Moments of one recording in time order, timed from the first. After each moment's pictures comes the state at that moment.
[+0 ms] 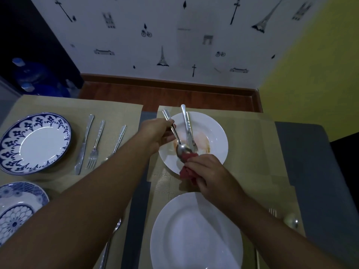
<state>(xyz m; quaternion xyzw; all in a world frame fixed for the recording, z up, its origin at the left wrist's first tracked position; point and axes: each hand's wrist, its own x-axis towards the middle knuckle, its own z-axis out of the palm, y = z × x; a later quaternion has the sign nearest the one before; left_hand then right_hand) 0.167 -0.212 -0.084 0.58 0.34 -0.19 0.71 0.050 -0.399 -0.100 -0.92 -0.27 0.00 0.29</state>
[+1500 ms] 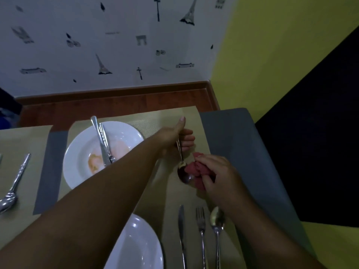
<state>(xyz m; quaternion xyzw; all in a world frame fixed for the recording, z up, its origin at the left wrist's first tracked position) 0.184 -0.482 -0.113 0.57 0.15 -0.45 0.67 0.027 -0.620 -0.107 -0.94 0.01 -0.04 0.35</state>
